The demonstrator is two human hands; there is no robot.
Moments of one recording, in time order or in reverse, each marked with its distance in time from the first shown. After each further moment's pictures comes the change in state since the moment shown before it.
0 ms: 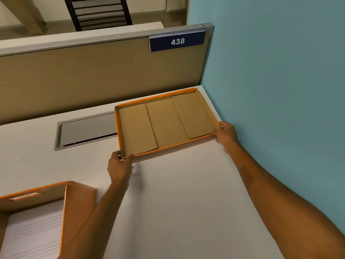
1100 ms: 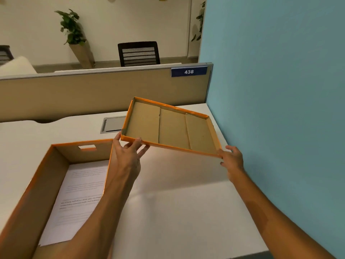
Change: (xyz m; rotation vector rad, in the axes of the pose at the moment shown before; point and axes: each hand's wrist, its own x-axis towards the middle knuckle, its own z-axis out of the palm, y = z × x) left_hand -0.215 0.021 -0.110 -0.833 -0.135 0.156; right_hand -0.217 0.053 -0.101 0.248 -0.029 -0.068
